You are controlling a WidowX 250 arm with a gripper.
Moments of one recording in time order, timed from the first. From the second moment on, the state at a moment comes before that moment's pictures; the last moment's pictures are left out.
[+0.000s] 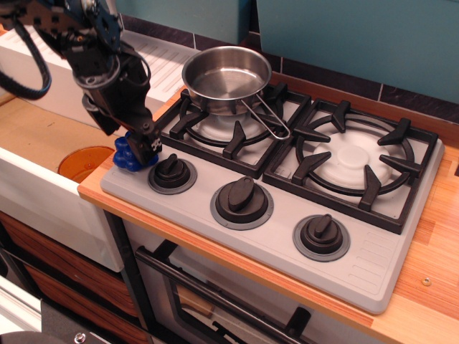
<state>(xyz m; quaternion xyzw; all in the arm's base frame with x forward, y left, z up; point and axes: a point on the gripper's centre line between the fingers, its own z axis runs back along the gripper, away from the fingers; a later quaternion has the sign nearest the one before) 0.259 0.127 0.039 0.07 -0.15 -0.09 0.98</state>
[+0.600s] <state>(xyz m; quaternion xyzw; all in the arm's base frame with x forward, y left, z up) 0.251 0.116 0.032 0.07 -0.12 -0.07 0.99</state>
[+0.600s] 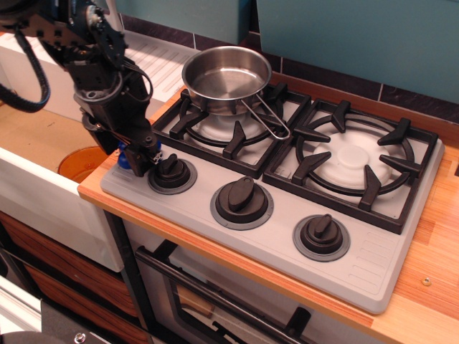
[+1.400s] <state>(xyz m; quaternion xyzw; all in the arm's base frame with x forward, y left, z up) 0.266 0.122 0.092 0.08 -0.06 -0.09 0.99</state>
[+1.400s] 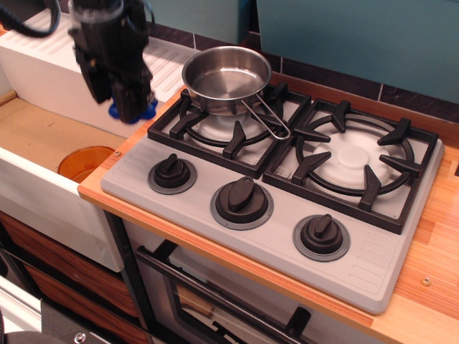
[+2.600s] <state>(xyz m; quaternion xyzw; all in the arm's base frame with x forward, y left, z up) 0.357 0.080 0.111 0.06 -0.05 -0.09 0.99</state>
